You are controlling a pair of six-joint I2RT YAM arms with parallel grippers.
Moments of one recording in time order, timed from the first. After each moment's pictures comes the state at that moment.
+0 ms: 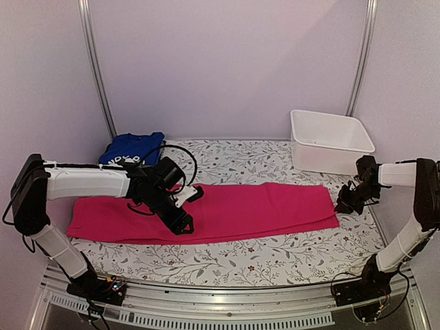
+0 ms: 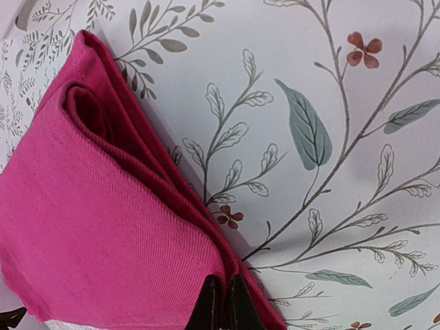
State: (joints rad) left arm -0.77 1.59 1.00 -0.60 0.17 0.03; right arm -0.11 1.55 0.82 -0.56 -0.28 0.47
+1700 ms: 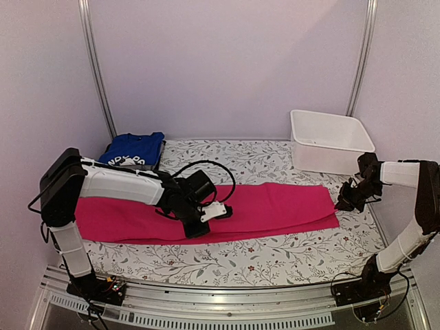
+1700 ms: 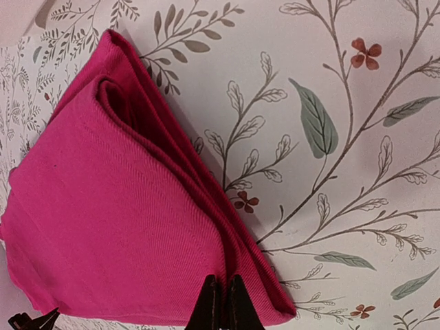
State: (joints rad) left arm -0.94 1.85 1.15 -0.54 0.04 0.32; right arm -0.11 1.52 0.84 -0.61 -0.30 0.47
